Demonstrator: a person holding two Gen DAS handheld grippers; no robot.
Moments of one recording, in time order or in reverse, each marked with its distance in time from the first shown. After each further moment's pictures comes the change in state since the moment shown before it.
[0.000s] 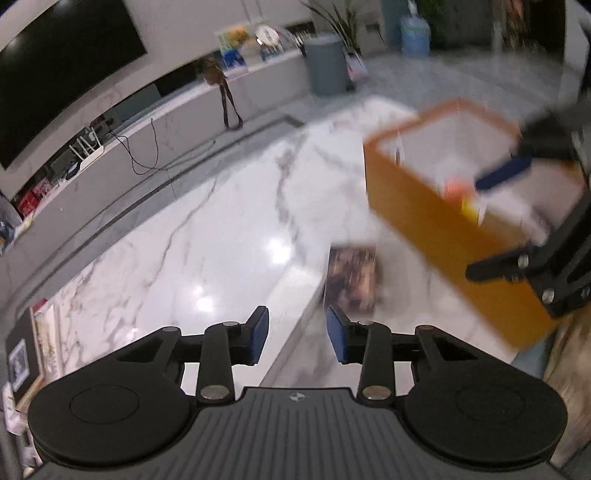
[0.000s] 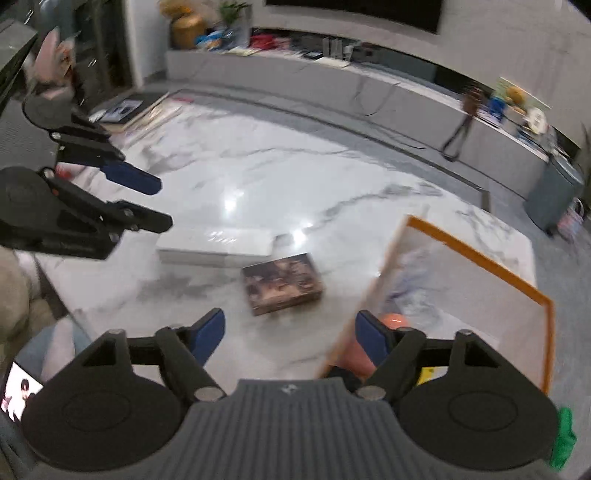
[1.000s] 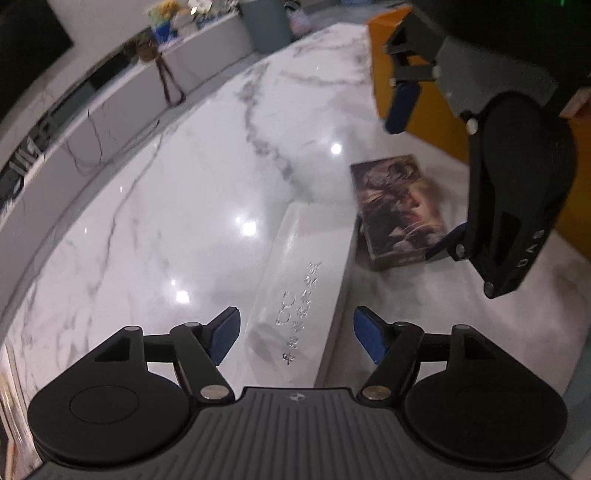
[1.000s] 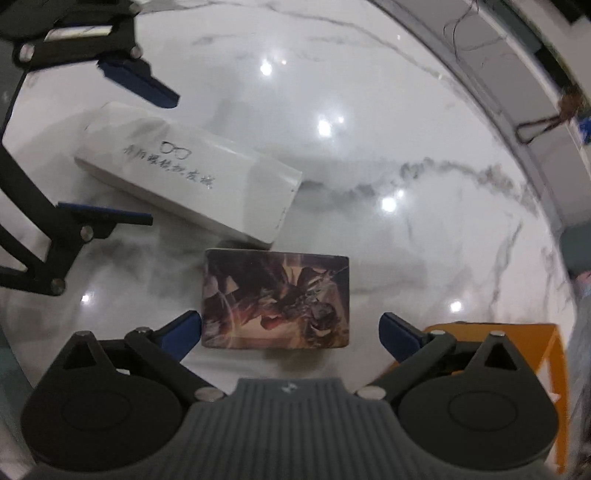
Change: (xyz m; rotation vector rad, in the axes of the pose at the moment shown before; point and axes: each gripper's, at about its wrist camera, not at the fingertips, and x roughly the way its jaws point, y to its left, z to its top) left arm 0.128 0.040 -0.025 0.160 0.089 -0.132; right arm 0.191 0.015 0.059 -0.336 0.442 0.009
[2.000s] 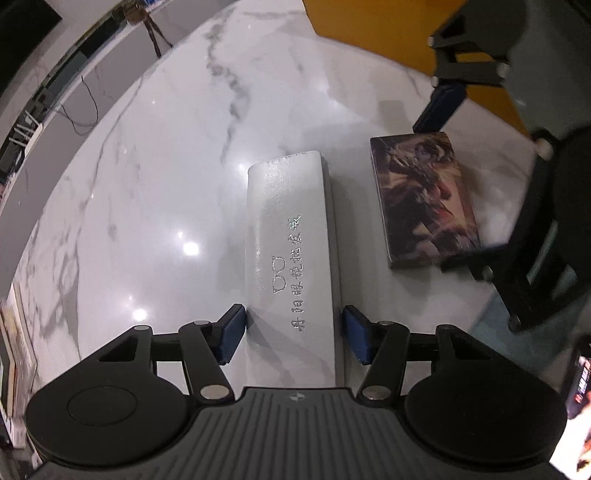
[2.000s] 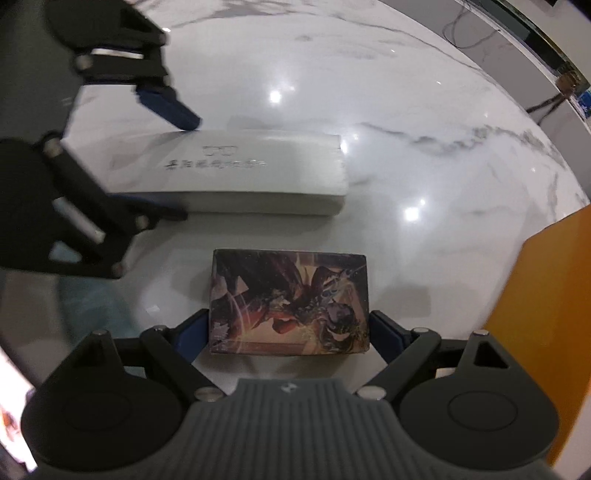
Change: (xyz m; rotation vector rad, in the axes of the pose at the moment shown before) left arm -0.047 -0.068 -0.059 0.047 0.193 0.037; right arm -0.034 0.121 -0.081 0.088 -0.132 0.072
